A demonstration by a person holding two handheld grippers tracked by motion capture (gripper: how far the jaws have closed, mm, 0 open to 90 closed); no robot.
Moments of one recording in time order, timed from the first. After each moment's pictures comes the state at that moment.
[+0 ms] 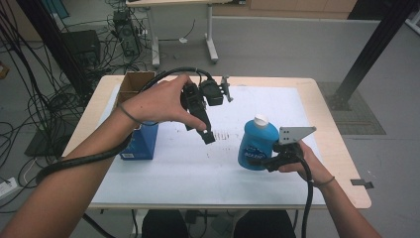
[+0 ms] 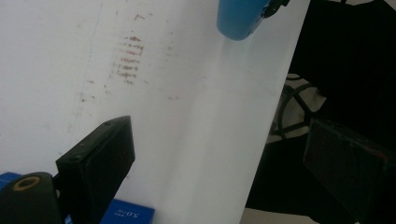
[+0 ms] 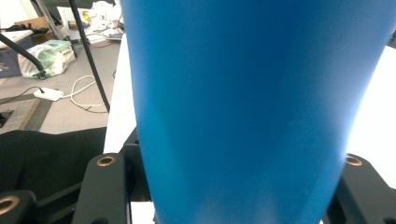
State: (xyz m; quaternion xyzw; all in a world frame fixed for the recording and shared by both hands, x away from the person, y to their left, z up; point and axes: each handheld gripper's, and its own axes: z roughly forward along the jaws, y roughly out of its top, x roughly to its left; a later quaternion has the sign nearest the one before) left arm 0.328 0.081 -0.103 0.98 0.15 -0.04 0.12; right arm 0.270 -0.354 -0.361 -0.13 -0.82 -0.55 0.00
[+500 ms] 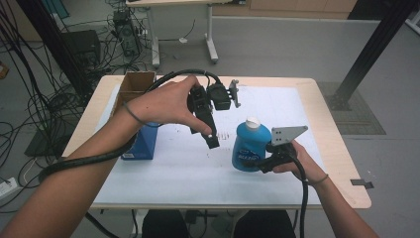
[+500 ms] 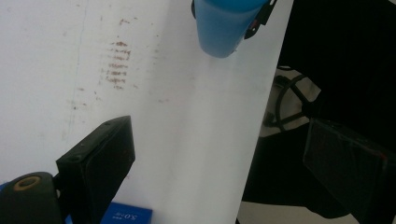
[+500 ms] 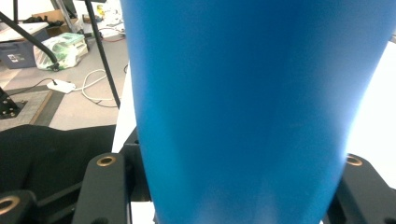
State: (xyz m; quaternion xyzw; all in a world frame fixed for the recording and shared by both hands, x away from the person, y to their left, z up) left arm 0.321 0.062 -0.098 0.99 0.12 -0.04 0.11; right arm 0.279 -0.337 -0.360 -0.10 -0.83 -0.55 0.02
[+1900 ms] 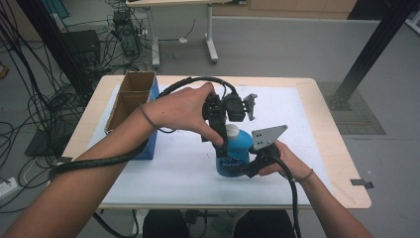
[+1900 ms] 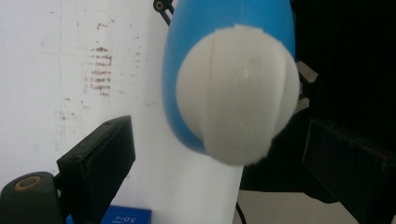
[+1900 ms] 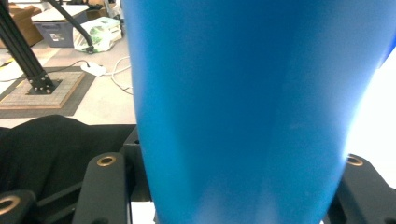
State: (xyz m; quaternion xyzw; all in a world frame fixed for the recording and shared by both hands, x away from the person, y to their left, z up) left arm 0.309 0.020 -0.100 0.99 0.08 -0.05 0.06; right arm 0.295 -0.289 -0.353 -0.03 -0.84 -0.54 0.05
